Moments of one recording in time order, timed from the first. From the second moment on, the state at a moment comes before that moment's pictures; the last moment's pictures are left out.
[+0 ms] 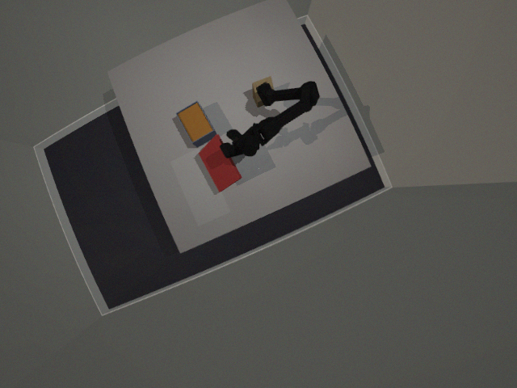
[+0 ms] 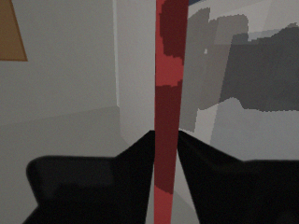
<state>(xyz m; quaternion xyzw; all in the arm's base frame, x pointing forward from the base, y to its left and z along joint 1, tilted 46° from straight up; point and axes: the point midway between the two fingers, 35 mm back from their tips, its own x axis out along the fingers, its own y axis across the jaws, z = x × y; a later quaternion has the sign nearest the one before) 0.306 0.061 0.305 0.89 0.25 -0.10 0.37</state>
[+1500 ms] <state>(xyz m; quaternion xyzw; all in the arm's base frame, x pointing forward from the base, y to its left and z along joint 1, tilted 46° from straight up) 0.311 0.086 0.281 0.89 0.25 -0.10 0.37</state>
